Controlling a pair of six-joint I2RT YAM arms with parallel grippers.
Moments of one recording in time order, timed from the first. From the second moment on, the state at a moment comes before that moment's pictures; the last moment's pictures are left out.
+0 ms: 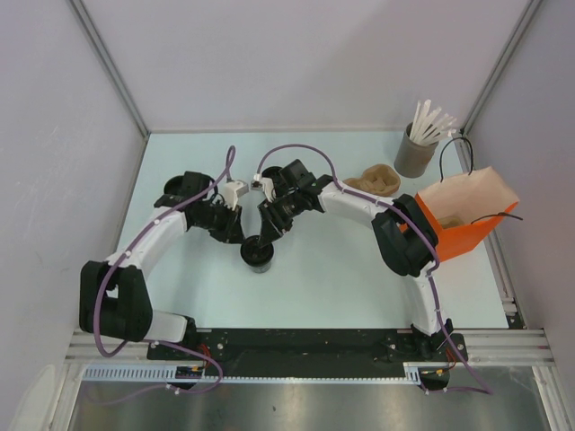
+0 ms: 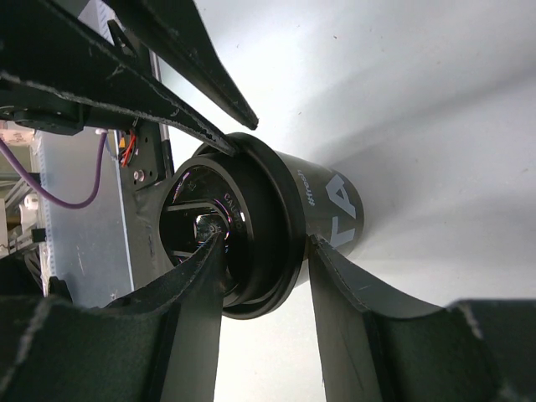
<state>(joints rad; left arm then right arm) -0.17 1.40 0.96 -0.70 0.62 0.26 0.74 2.13 1.63 -0.45 -0.90 0.00</state>
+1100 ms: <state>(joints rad) -0.24 1.30 1.11 -0.70 0.52 0.29 0.75 2.13 1.65 -0.47 -0.88 -0.04</state>
